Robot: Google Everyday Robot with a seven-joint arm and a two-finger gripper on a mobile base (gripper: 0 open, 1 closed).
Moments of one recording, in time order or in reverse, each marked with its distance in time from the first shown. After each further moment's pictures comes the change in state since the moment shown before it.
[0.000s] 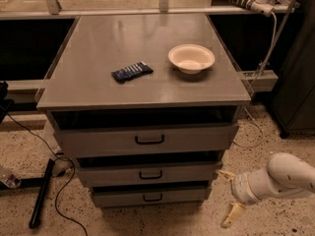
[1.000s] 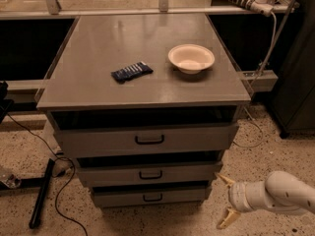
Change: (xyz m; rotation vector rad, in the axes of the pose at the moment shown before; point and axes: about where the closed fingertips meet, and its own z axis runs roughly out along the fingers) arm 0.027 -0.013 0.039 0.141 -0.033 -0.092
